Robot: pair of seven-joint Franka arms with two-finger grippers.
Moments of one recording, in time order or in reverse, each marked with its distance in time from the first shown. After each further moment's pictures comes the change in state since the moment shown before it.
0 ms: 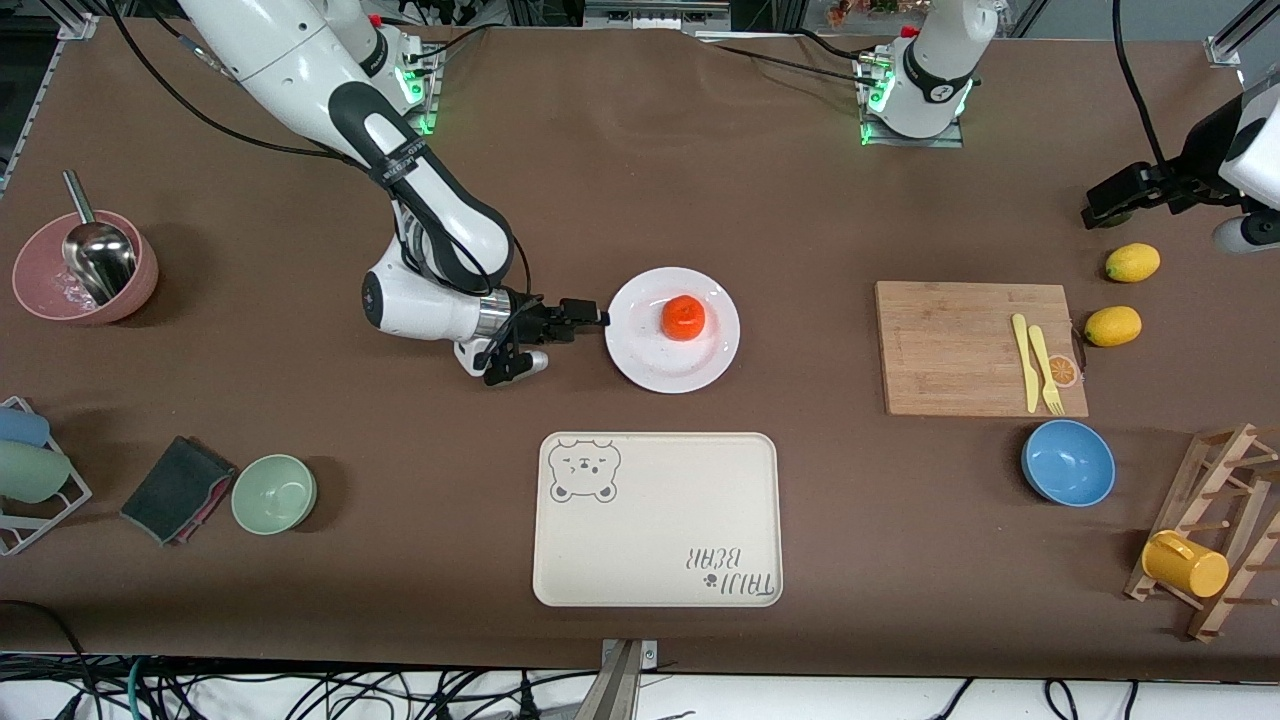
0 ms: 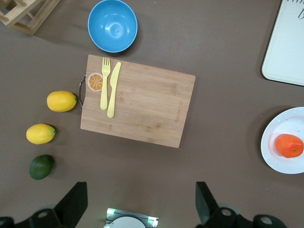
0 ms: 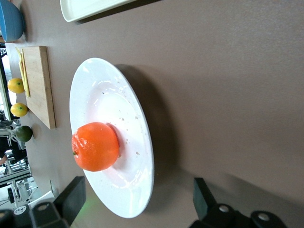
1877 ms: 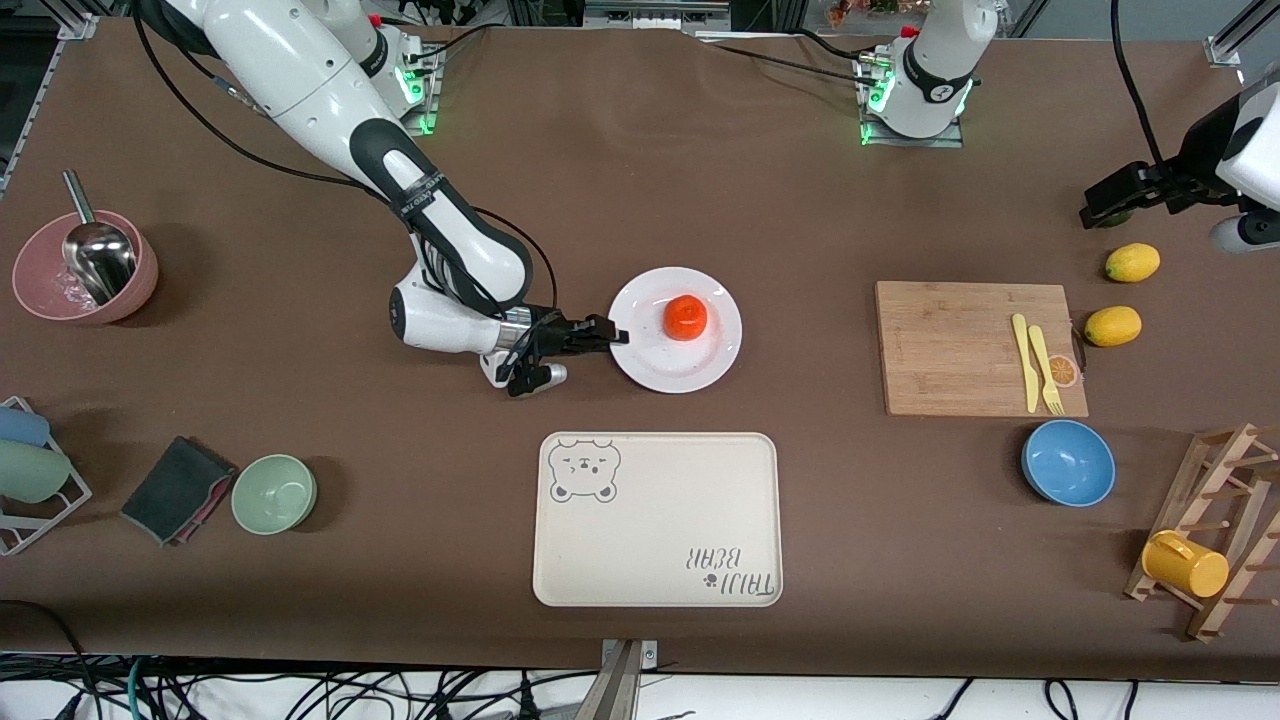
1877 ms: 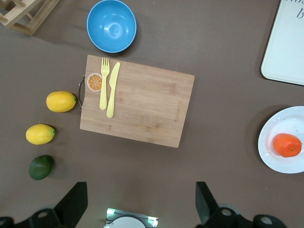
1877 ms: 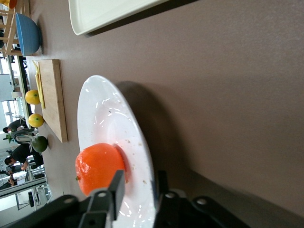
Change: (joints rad) left arm 0.000 0.000 -0.004 0.001 0.000 0.000 0.000; right arm 0.030 0.117 0.014 0.107 0.108 0.033 -0.079
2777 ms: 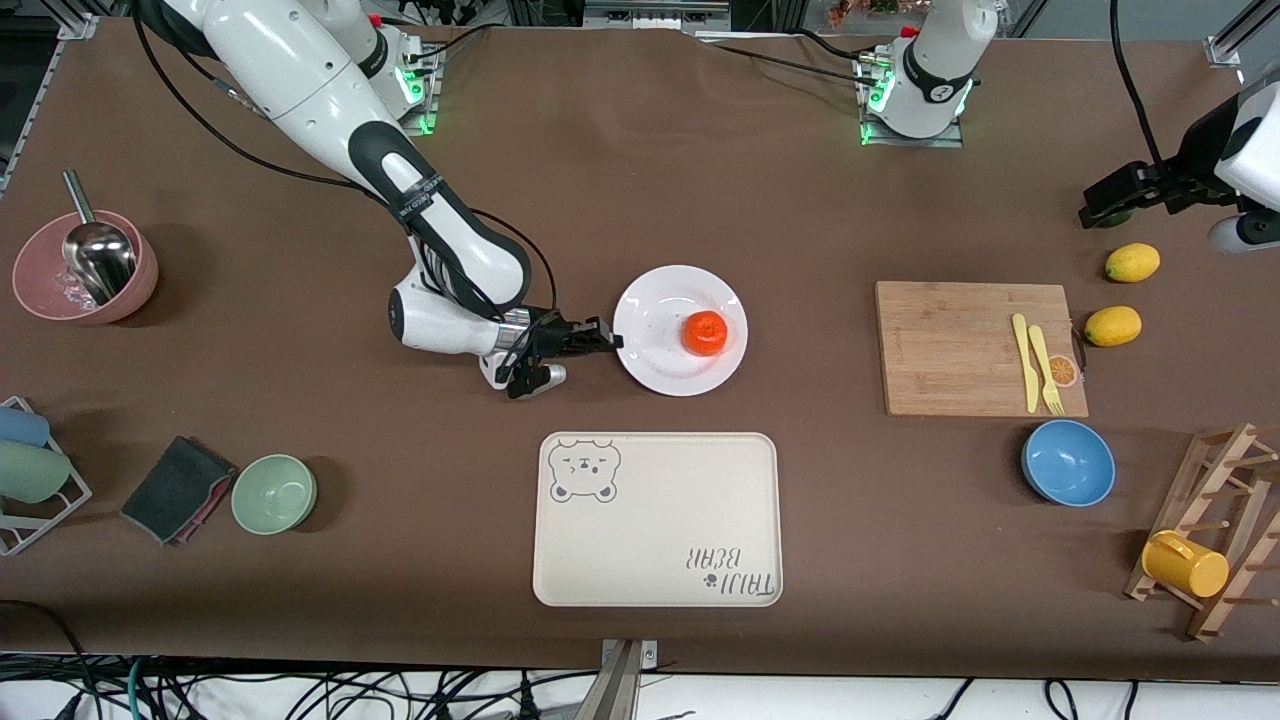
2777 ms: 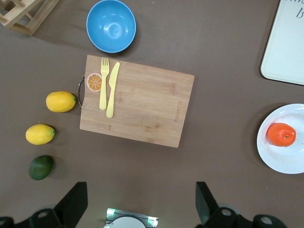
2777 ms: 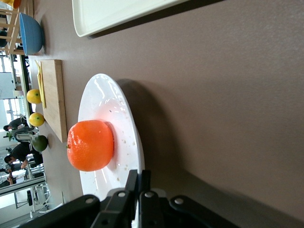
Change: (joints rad) left arm 0.000 0.000 -0.002 0.000 0.000 0.000 0.000; right arm -0.005 0.006 0.000 0.004 0.013 0.000 -0.033
